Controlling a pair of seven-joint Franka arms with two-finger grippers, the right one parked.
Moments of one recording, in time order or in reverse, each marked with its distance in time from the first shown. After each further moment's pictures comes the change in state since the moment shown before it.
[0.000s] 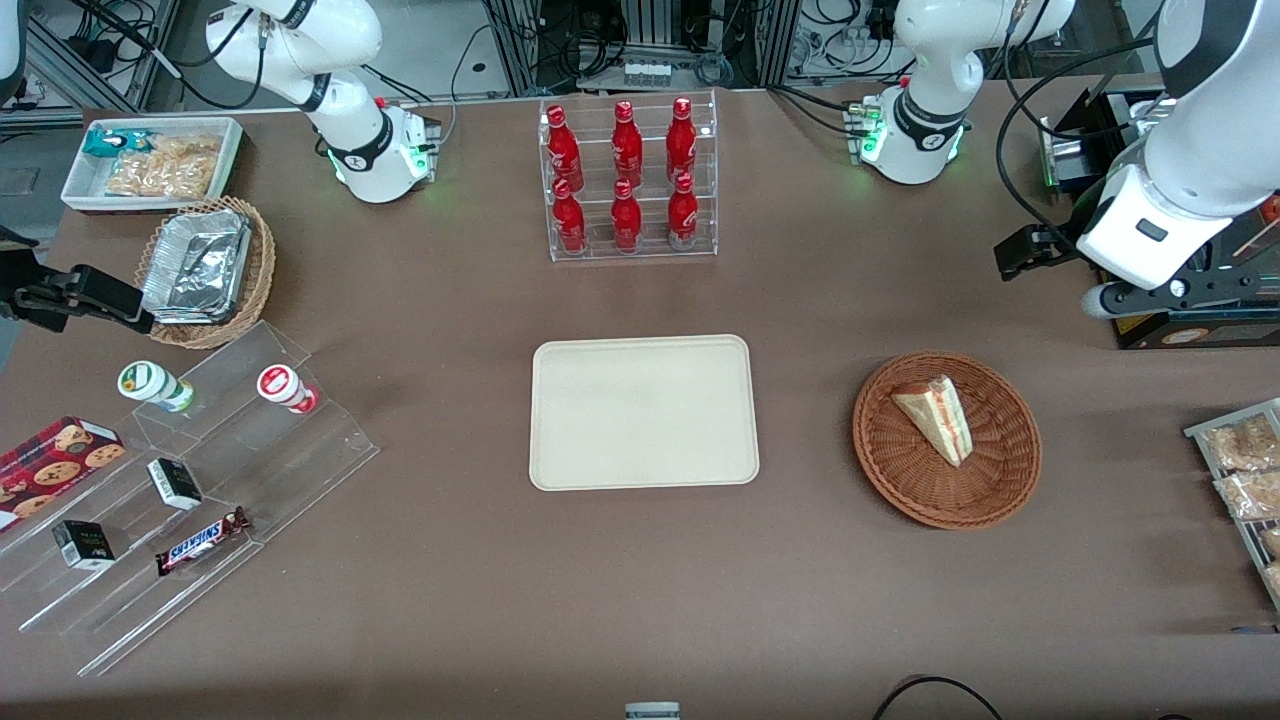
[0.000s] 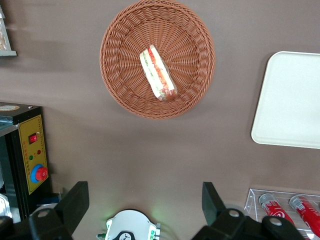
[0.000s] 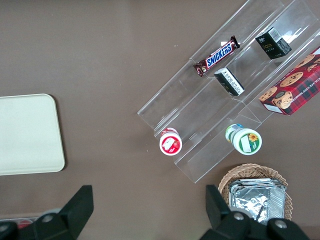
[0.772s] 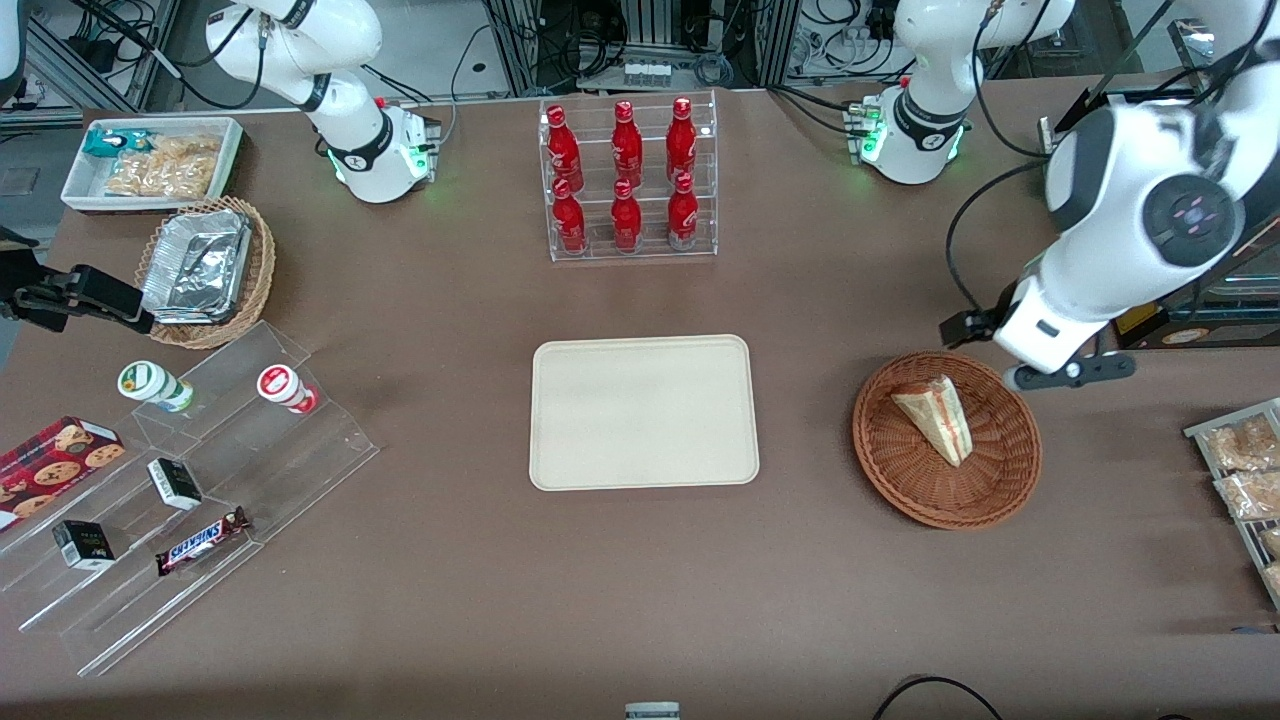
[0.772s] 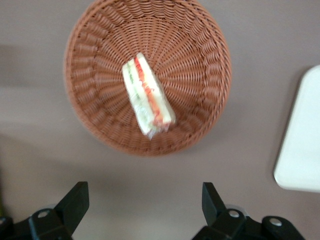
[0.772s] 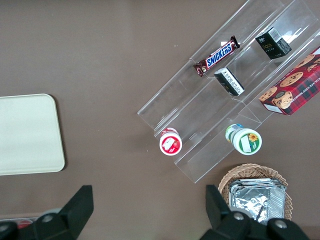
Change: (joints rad) arm 0.009 0.047 0.001 -0.454 0.000 0.550 -0.043
